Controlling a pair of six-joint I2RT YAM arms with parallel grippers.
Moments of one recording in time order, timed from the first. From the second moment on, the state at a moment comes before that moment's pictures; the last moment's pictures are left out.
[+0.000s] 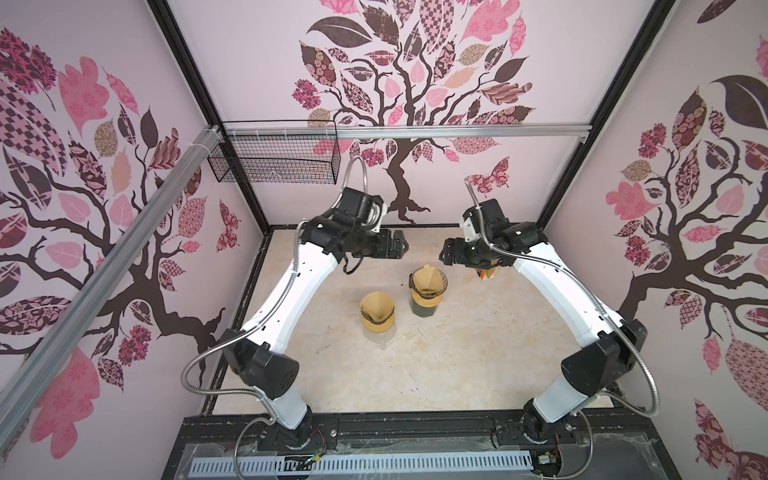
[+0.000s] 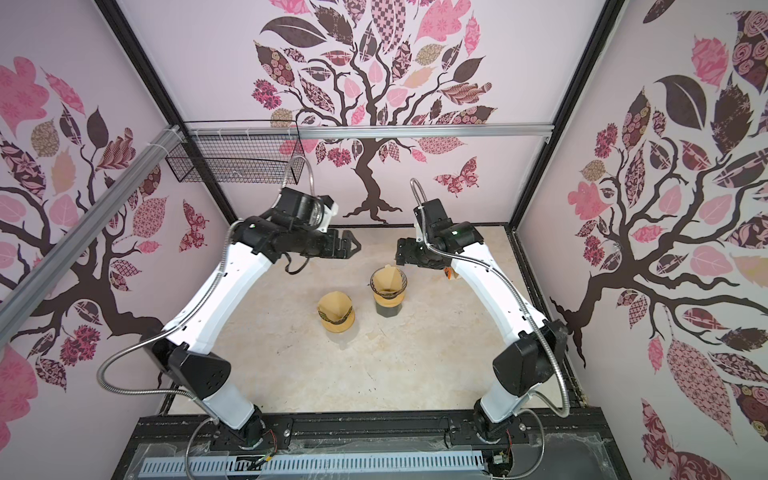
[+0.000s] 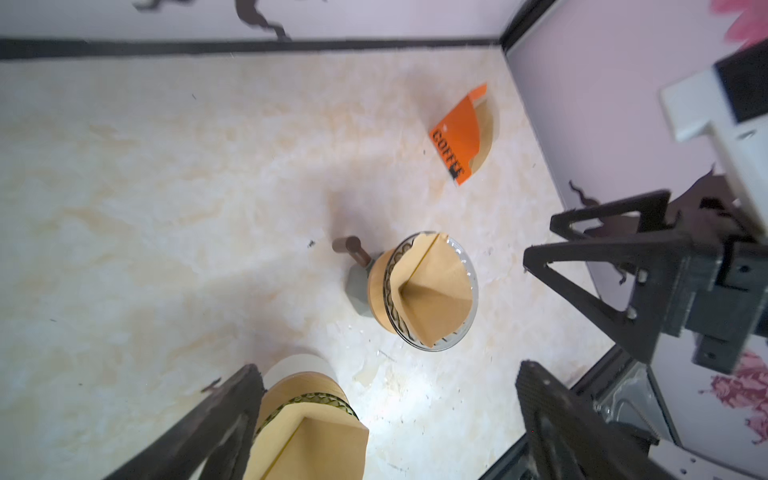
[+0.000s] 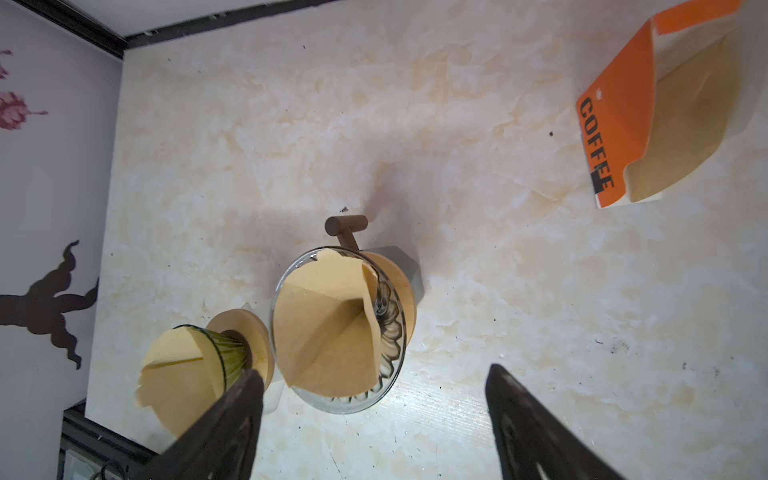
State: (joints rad) left arm -0.45 1.64 1.94 -1.05 0.24 -0.31; right arm 0.42 1.61 1.75 -1.02 -0.08 0.45
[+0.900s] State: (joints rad) left arm 0.00 1.38 1.21 -0.75 -0.27 -0.42; right arm 0.38 1.35 1.62 -0.94 0.07 0.49
